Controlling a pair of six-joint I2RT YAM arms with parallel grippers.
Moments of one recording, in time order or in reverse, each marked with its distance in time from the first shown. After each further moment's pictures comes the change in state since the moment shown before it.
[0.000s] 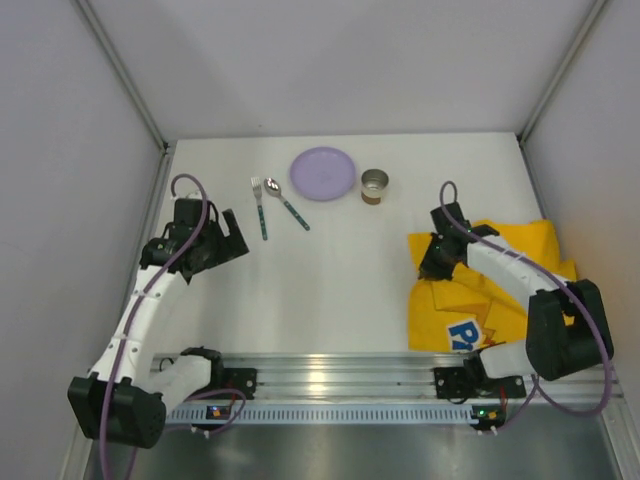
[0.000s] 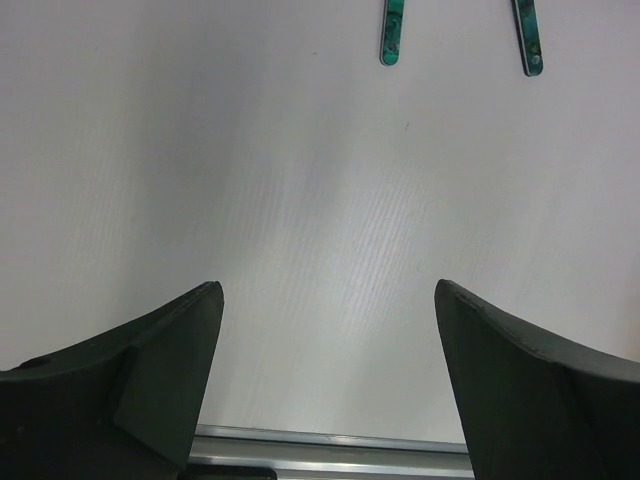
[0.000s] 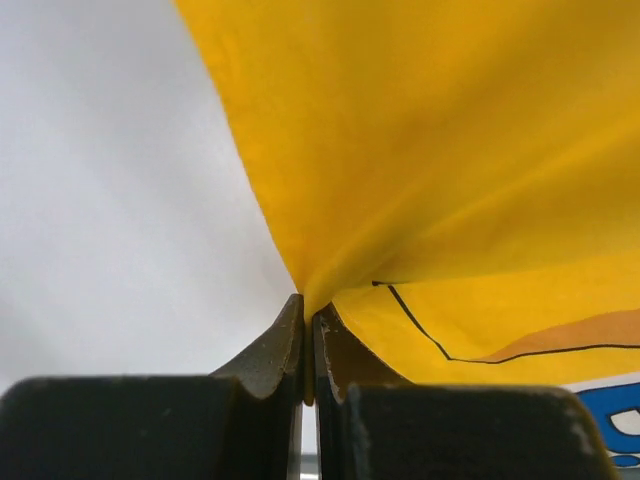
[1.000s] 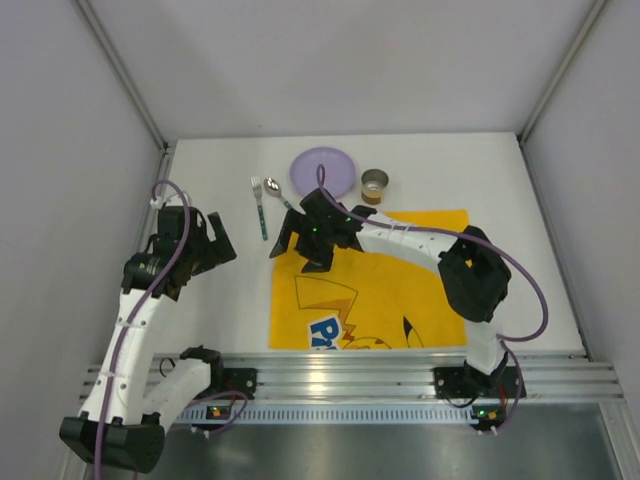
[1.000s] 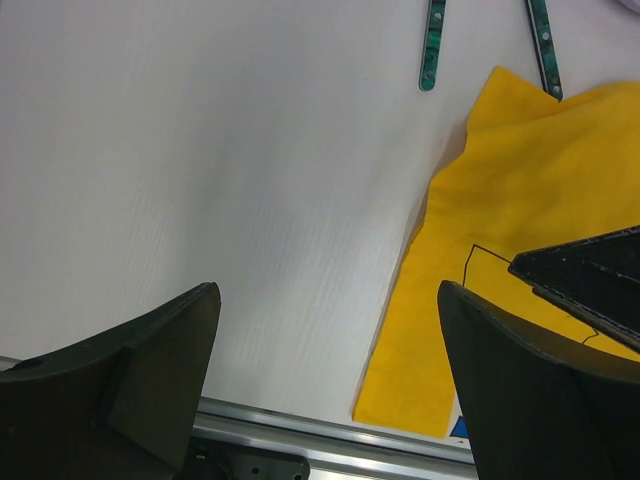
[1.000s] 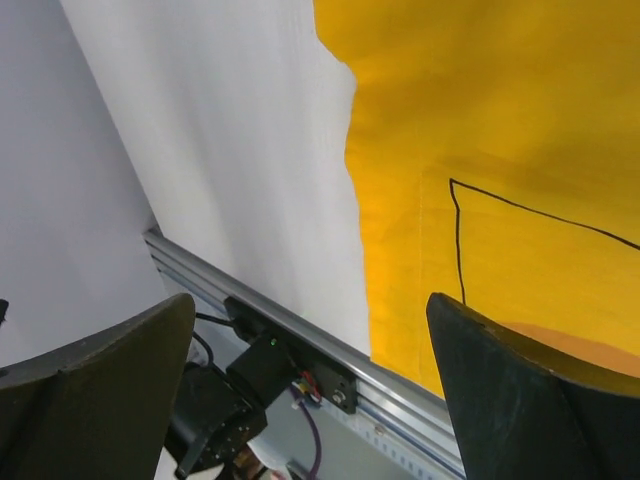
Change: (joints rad) left arm 0.000 -0.143 0.061 -0.130 -0.133 0.033; right arm 0.721 0.533 0.673 0.251 -0.270 0.480
